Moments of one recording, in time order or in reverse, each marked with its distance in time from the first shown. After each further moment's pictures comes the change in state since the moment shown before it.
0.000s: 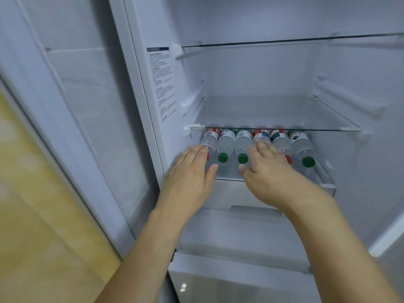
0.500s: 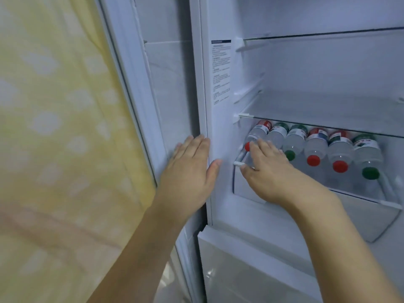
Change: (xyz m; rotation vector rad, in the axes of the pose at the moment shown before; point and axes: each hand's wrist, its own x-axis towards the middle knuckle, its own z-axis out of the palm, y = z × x) left_hand -0.081 0.018 -0.066 0.193 0.062 -0.284; right_hand -0.022 -0.040 0.010 0.051 -0.108 -0.341
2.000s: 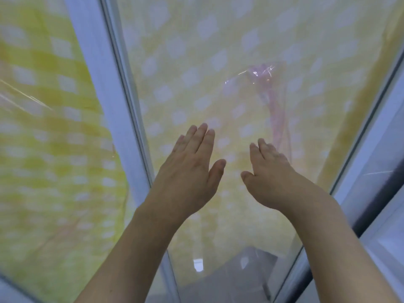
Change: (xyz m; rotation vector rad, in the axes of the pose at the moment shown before) left_hand -0.314 -0.029 -0.217 0.494 0.117 -0.713; right_hand -0.171 -0.268 0.060 -0.033 -0.195 -0.843
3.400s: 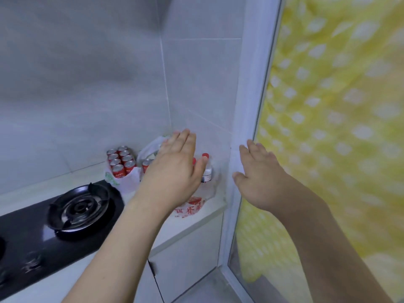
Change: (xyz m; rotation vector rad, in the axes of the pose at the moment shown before) left_hand -0.395 -0.229 -0.219 0.398 0.157 -1.130; right_hand -0.133 -0.480 0.113 0.056 -0.204 -1.170
